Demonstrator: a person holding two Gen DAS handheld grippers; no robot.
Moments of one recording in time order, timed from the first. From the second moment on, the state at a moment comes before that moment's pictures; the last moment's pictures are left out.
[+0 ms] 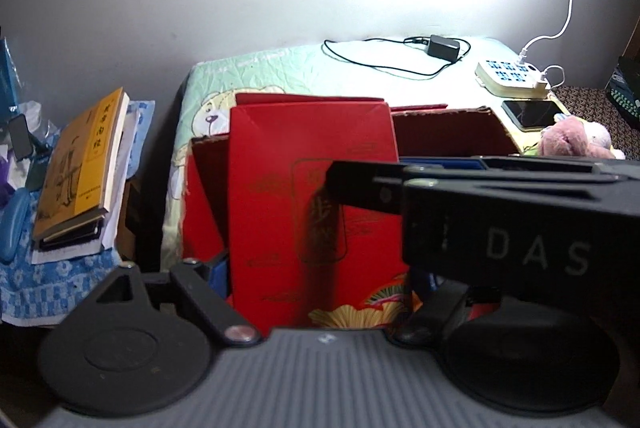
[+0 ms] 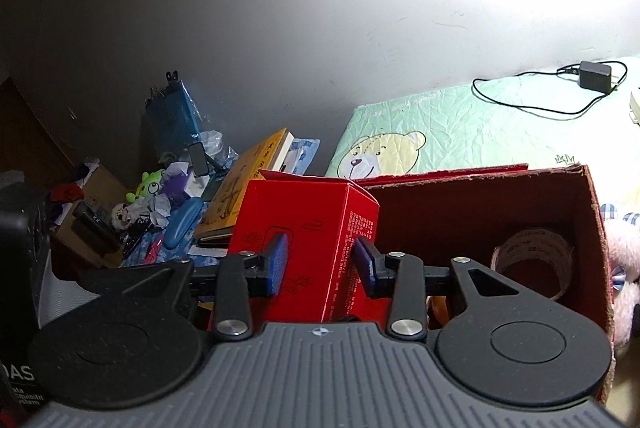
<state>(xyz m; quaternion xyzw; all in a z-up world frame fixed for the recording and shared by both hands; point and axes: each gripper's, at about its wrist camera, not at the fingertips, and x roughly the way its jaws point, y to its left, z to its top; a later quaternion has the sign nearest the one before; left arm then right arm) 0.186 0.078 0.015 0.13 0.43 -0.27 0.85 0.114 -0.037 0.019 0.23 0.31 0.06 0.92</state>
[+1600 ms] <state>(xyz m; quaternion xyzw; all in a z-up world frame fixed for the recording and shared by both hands) 0.206 0.063 -0.028 0.20 0.43 -0.19 0.86 0.178 -0.064 -0.056 0.31 0.47 0.08 0.82</state>
